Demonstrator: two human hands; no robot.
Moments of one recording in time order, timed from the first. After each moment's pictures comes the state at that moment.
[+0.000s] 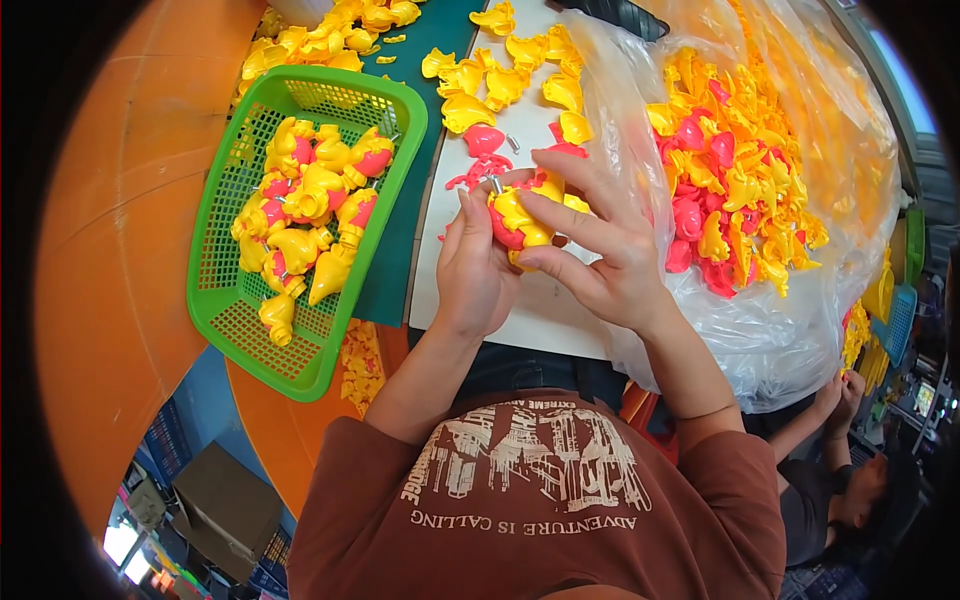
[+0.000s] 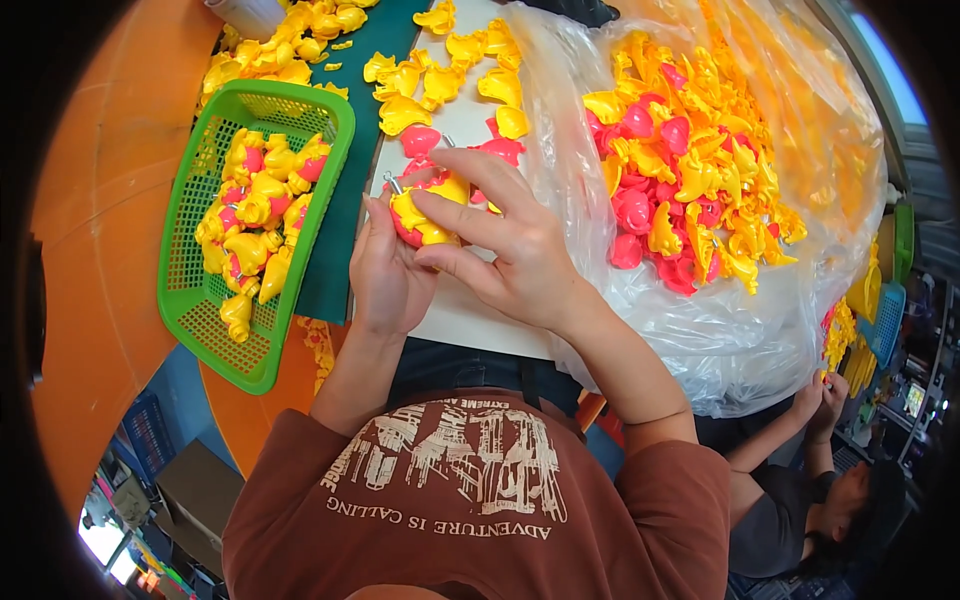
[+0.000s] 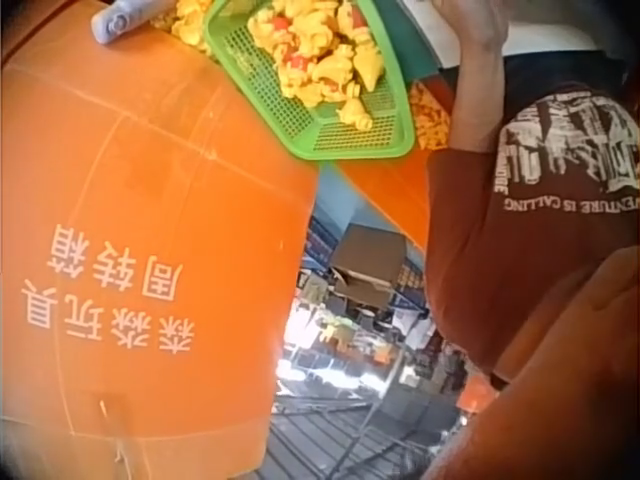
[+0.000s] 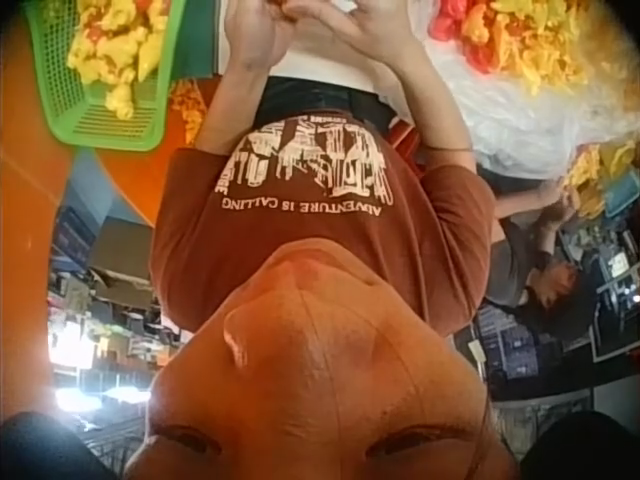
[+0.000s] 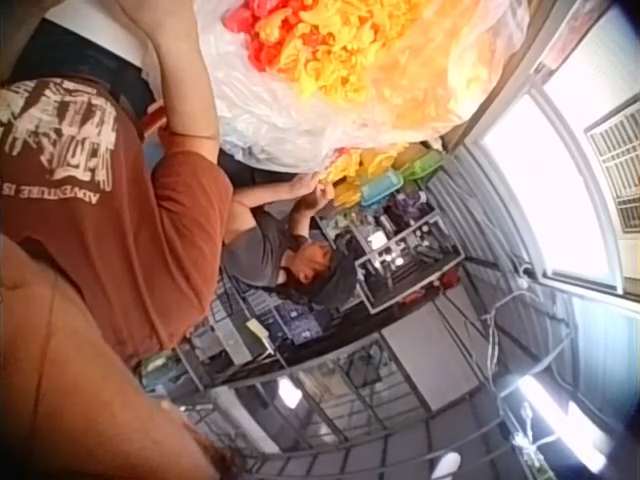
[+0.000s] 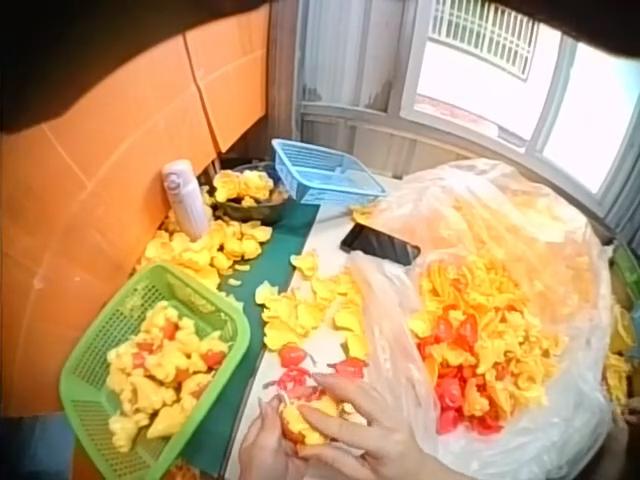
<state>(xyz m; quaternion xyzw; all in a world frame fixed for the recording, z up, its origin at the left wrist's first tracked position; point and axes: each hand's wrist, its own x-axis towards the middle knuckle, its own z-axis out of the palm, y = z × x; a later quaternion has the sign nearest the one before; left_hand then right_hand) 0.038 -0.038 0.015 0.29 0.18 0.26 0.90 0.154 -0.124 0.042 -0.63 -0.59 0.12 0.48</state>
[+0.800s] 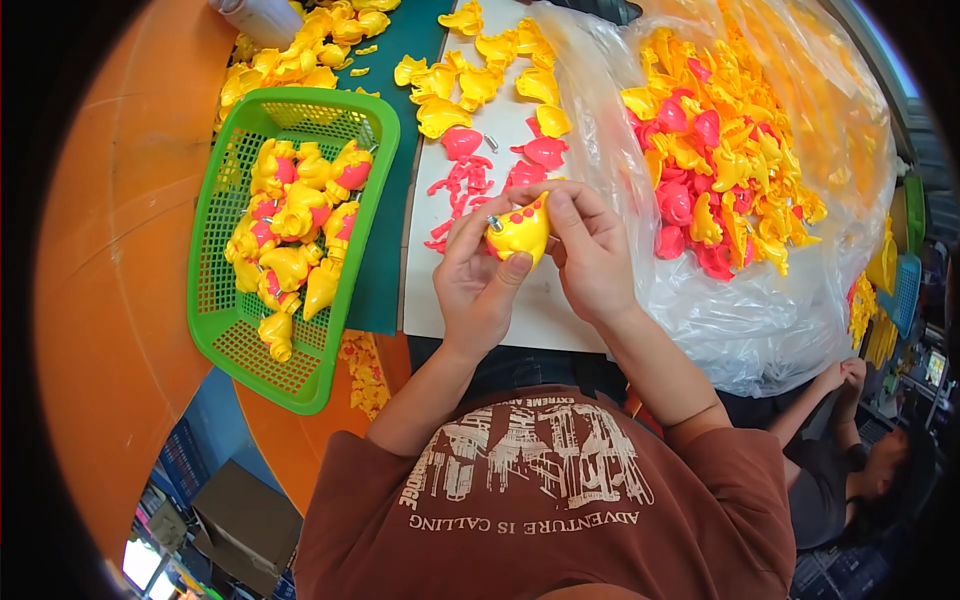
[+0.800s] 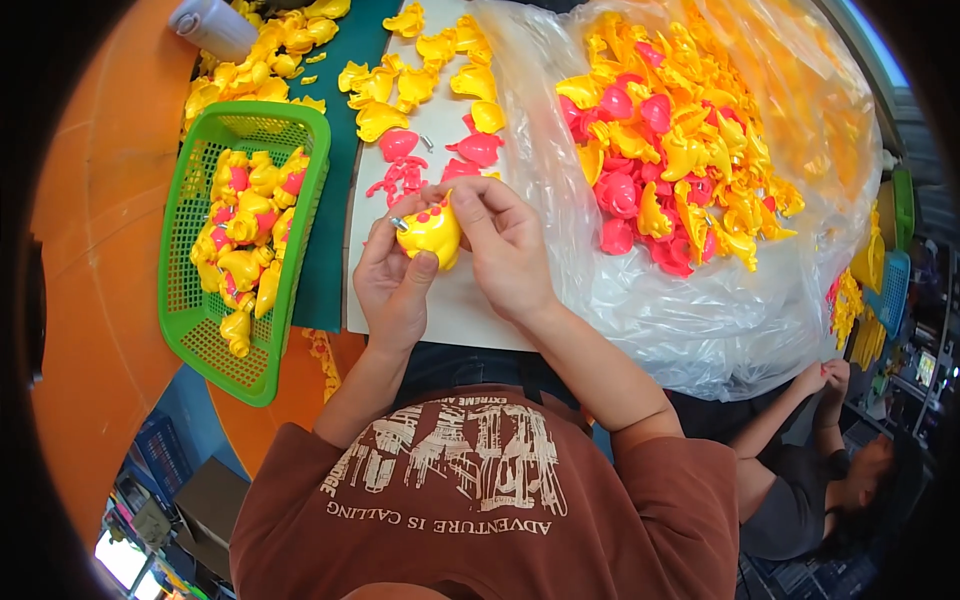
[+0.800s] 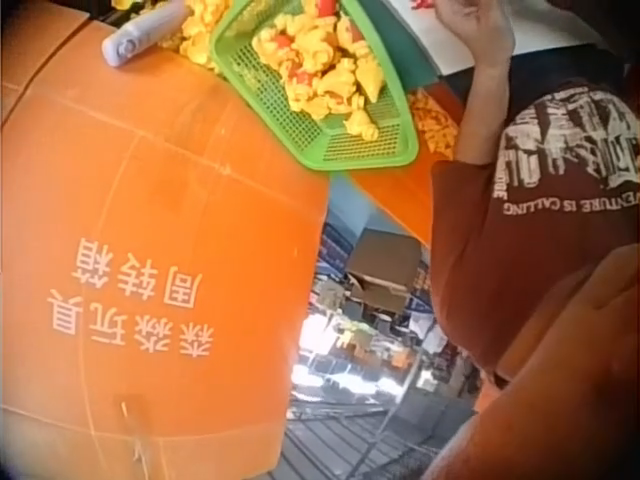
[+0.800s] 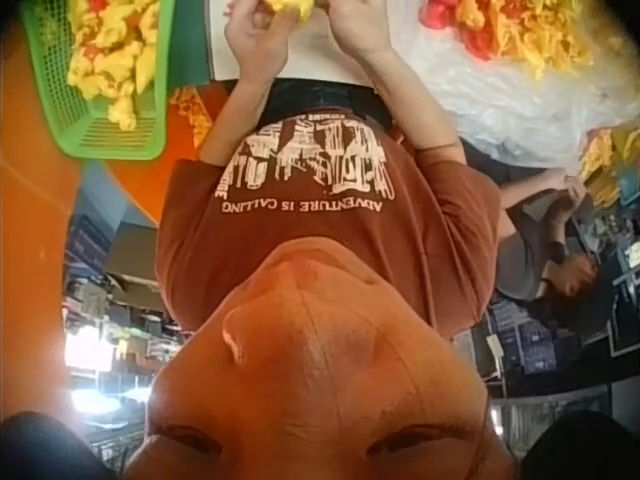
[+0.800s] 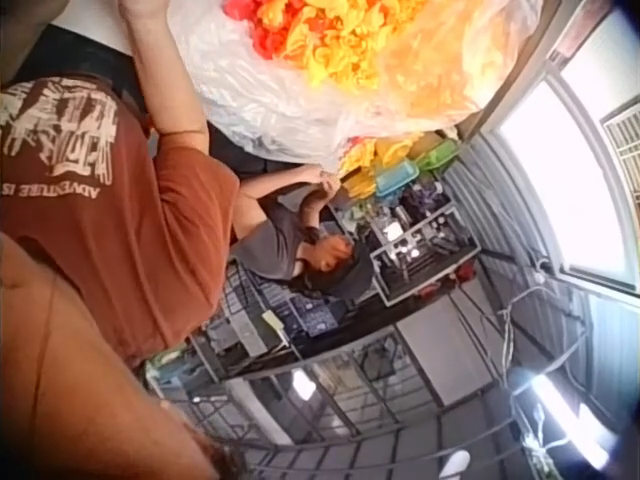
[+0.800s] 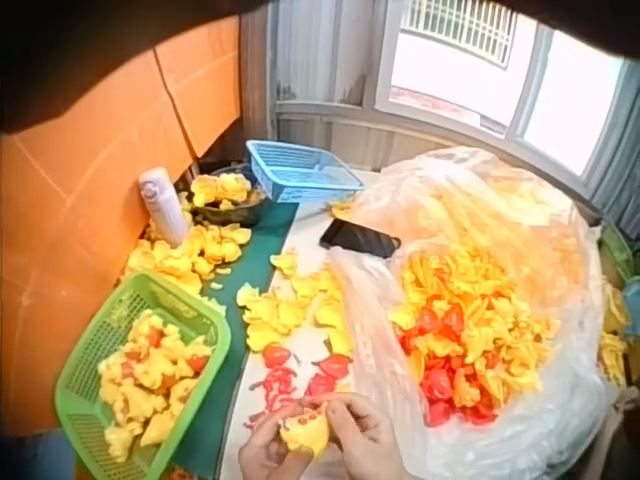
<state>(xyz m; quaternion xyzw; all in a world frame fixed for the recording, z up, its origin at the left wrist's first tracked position) 0.030 -0.058 -0.020 0.50 0.14 0.34 0.78 0.131 -0.127 0.004 -0.51 -0.16 0.39 0.75</state>
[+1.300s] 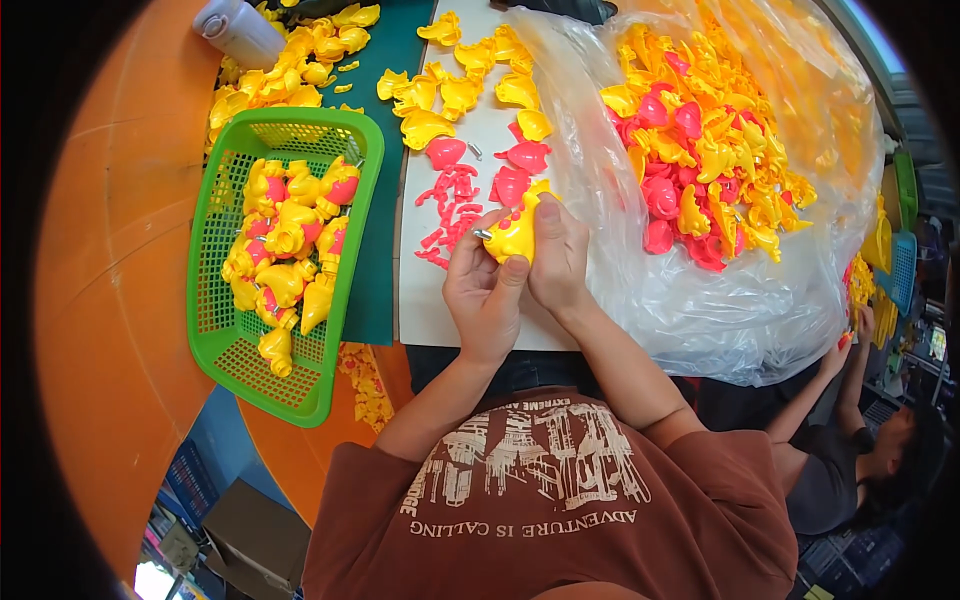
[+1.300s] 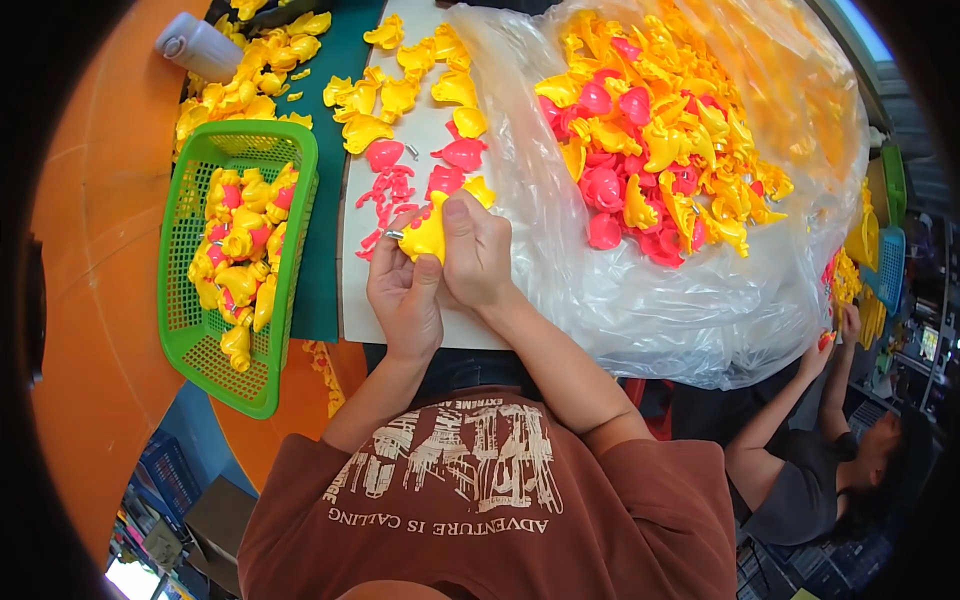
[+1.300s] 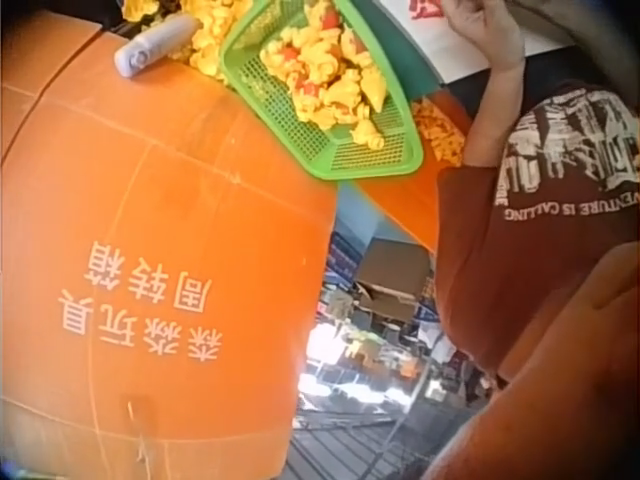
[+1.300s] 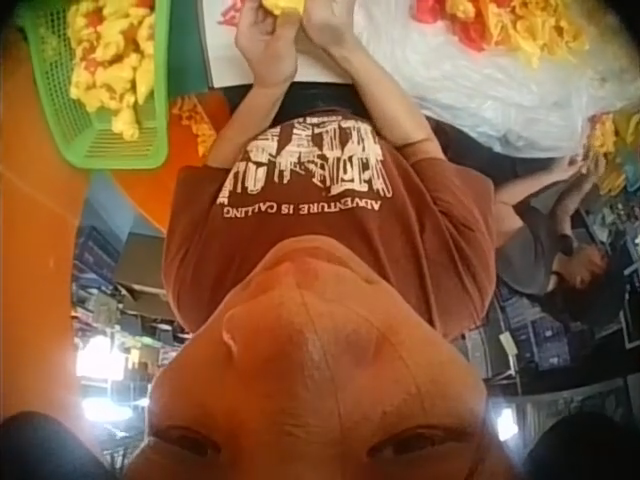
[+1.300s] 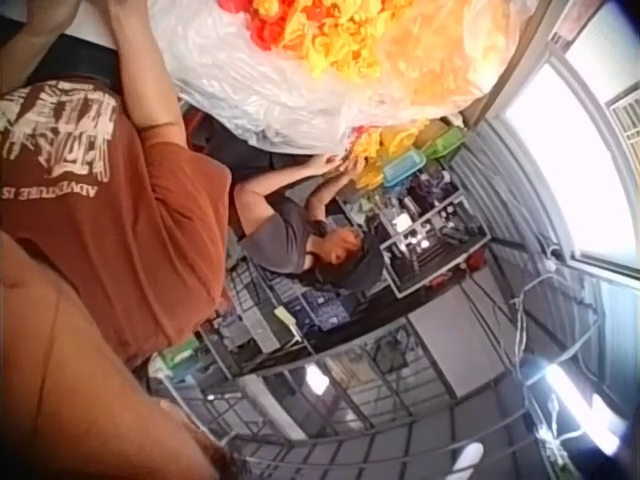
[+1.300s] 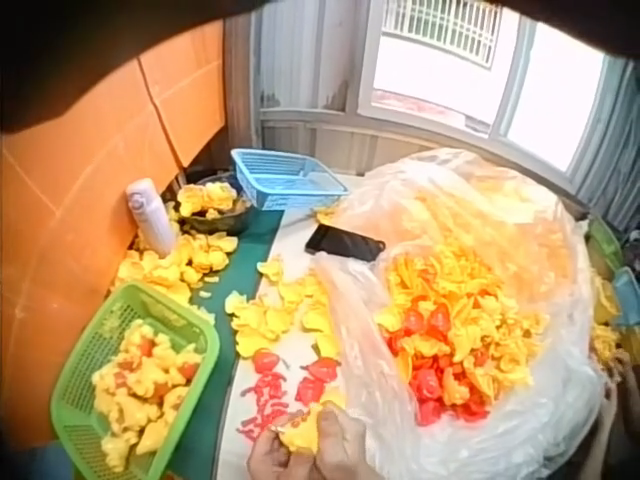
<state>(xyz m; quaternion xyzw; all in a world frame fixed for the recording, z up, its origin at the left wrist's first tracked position) 0.035 -0.079 -0.026 0.43 0.20 0.36 0.81 0.118 -0.117 -0.018 -0.66 -0.26 0.14 0.69</state>
